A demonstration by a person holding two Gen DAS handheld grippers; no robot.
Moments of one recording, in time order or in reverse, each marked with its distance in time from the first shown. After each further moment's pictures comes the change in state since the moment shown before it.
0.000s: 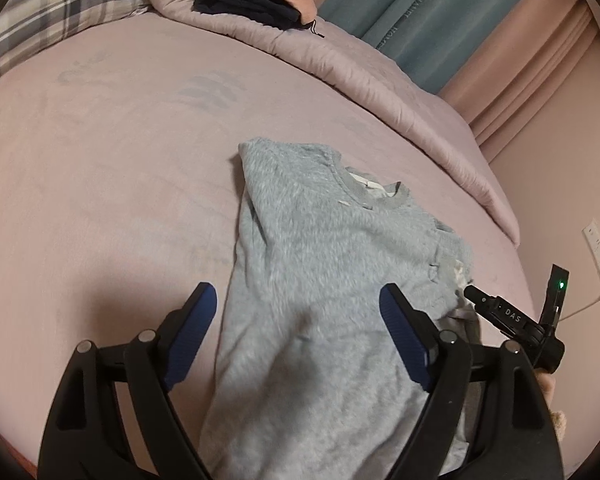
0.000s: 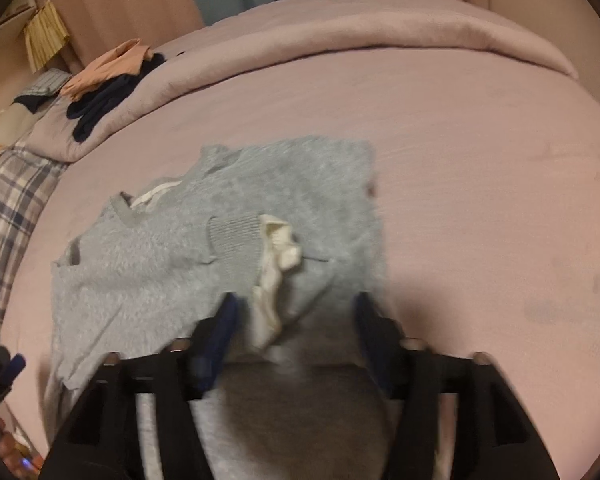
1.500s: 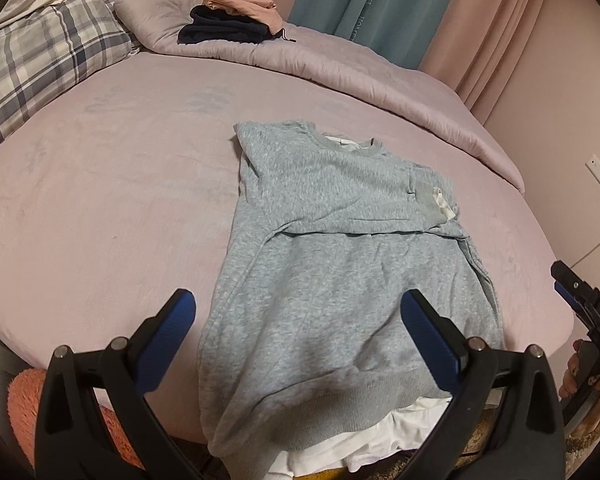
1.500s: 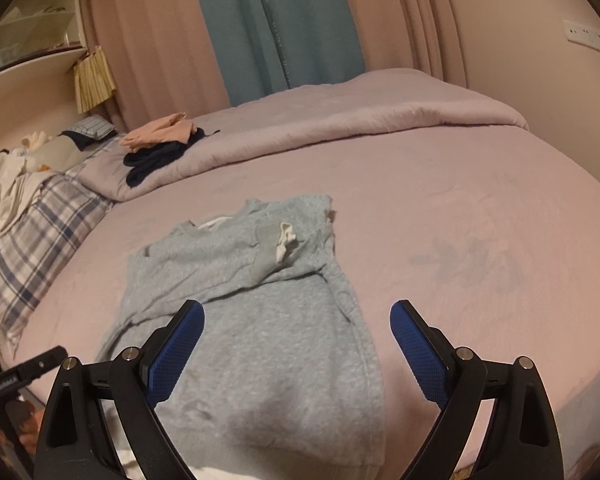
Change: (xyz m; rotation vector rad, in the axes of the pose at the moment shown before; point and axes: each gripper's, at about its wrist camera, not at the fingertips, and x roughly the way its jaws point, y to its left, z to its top) left arm -0.071 -0.037 -0.088 0.202 -0.036 0.107; right arm -0.153 -0.011 -0.098 -0.030 -0.302 0.043
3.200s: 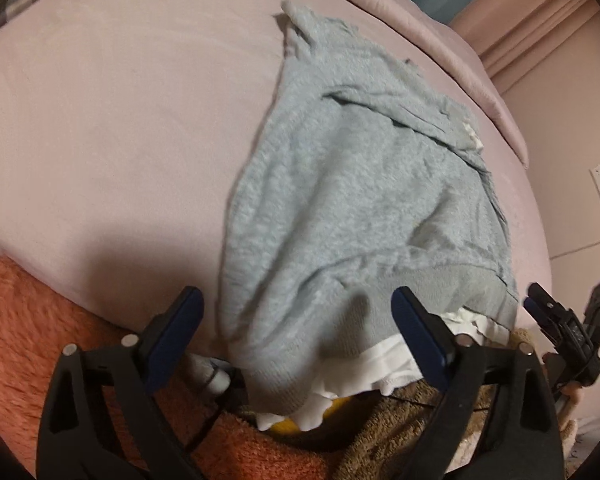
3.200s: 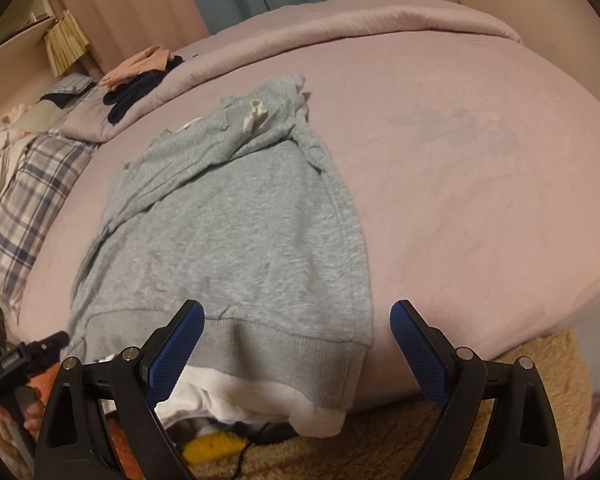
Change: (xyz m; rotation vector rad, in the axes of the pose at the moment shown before) left arm 0.025 0.052 -0.071 -0.157 0.290 -0.091; right arm 0.010 -0.025 -0.072 0.086 0.283 0.004
